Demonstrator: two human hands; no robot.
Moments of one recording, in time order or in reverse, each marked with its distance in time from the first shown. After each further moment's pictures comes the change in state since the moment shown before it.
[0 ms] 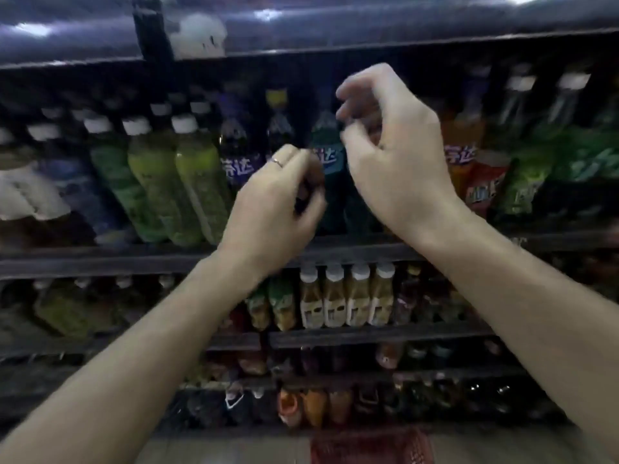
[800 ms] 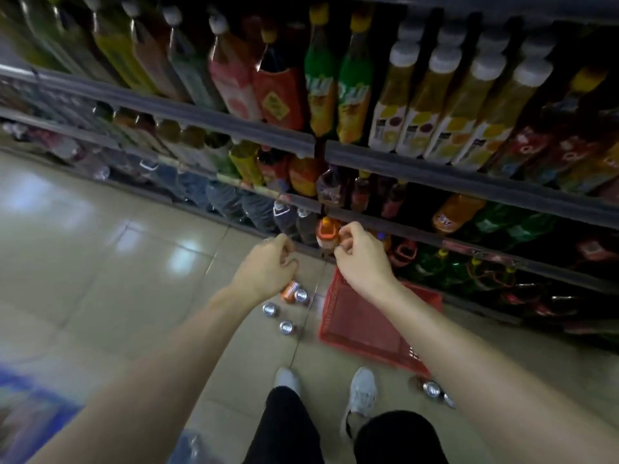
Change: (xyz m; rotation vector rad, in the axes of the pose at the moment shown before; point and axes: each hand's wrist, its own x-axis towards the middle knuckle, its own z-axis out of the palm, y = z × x) left_hand -0.409 -0.012 0.106 0.021 -0.712 -1.193; right_hand -0.386 0.149 0.148 -0.034 -0.942 0.716
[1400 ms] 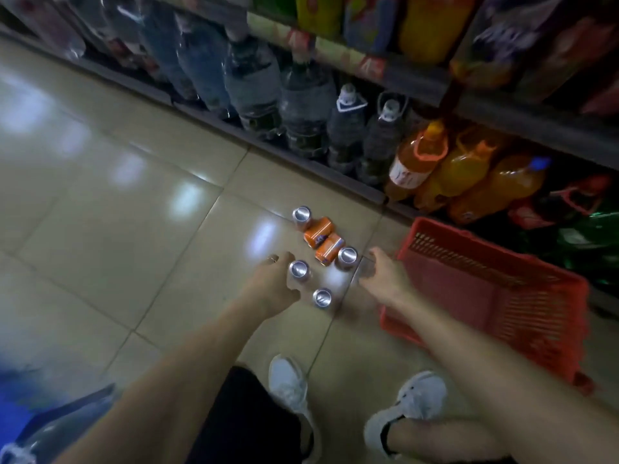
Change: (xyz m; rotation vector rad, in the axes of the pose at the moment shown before) left_hand 0.102 -0.371 0.281 -0.040 -0.249 -0.213; right_hand 0.124 0.249 0.401 -0.217 -0.307 0.246
